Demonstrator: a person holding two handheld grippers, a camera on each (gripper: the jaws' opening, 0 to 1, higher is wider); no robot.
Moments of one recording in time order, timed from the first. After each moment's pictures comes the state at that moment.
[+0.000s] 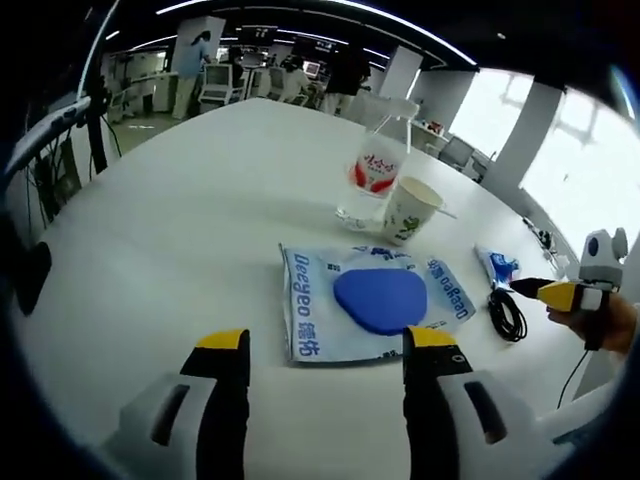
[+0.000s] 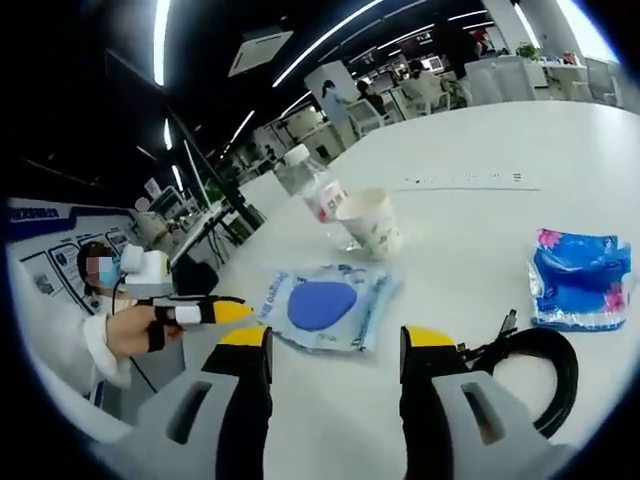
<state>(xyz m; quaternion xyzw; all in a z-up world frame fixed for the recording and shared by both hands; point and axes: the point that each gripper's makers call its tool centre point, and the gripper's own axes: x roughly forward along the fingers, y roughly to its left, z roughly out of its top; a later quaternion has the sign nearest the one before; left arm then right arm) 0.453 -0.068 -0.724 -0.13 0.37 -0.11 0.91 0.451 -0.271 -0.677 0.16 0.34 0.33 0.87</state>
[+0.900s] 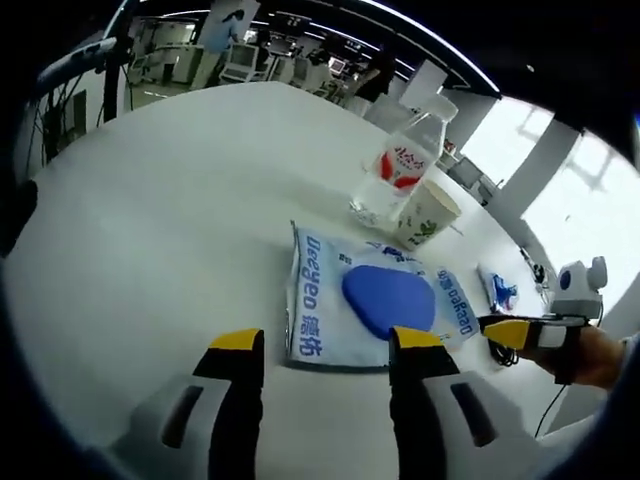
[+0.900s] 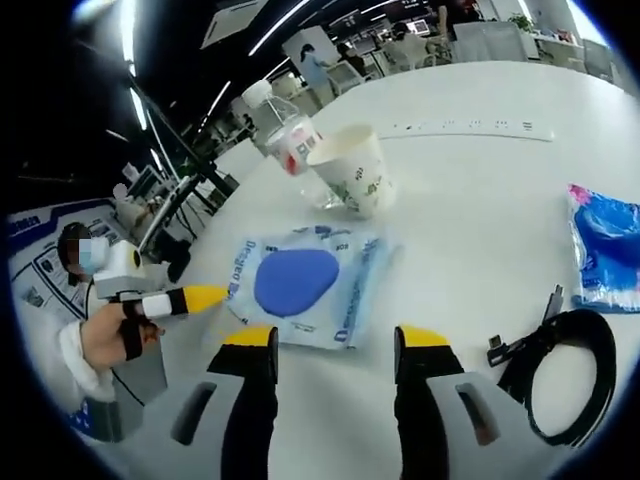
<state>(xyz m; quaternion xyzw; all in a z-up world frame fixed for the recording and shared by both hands) 0.456 -0.072 -0.746 -0.21 0.38 -0.10 0.90 0.463 -0.248 -0.741 0.15 0.42 0.29 0.85</state>
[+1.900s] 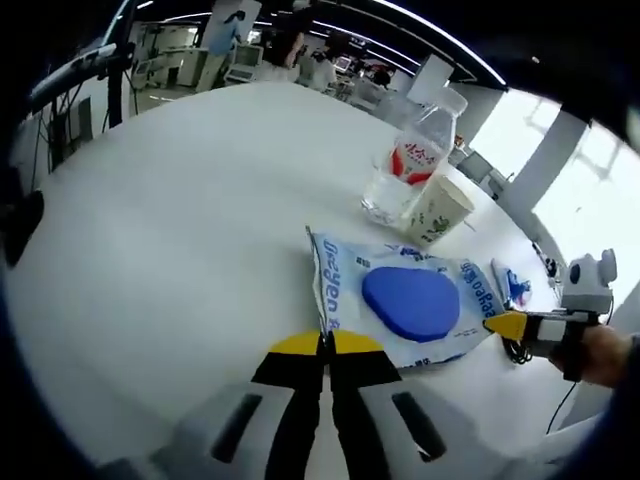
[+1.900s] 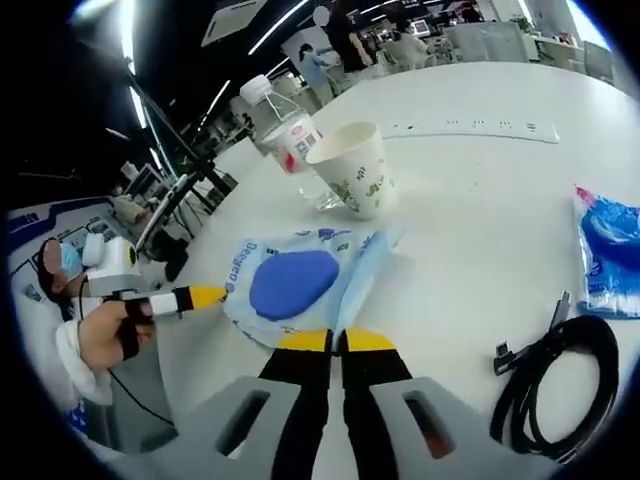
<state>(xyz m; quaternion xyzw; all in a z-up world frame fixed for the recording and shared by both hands) 0.454 -0.071 -0.739 -0.17 0.38 -0.08 0.91 0.463 -0.245 -0.738 0.14 0.41 0.30 0.85</state>
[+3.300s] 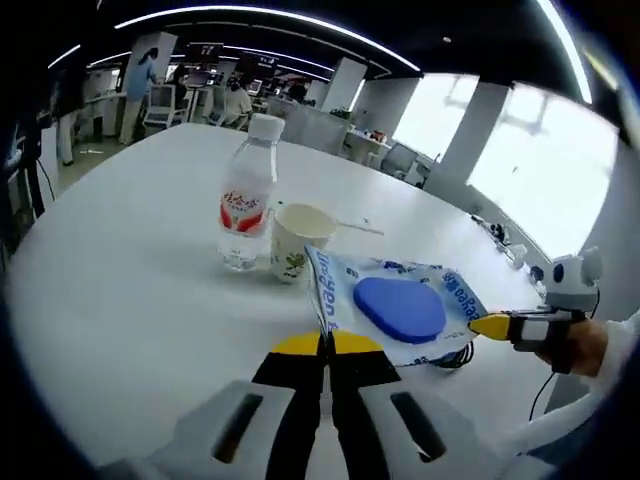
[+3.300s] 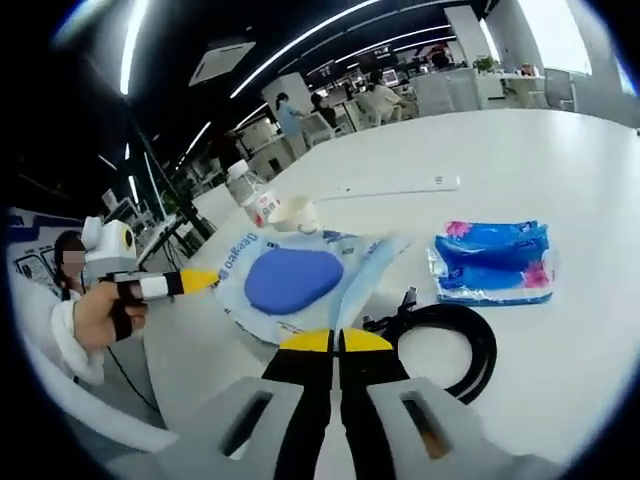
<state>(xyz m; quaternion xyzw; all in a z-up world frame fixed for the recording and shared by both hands) 0.477 -0.187 -0.675 -0.11 0.31 -0.24 0.91 0.433 -0.360 -0.688 0.14 0.32 0.22 0.91</state>
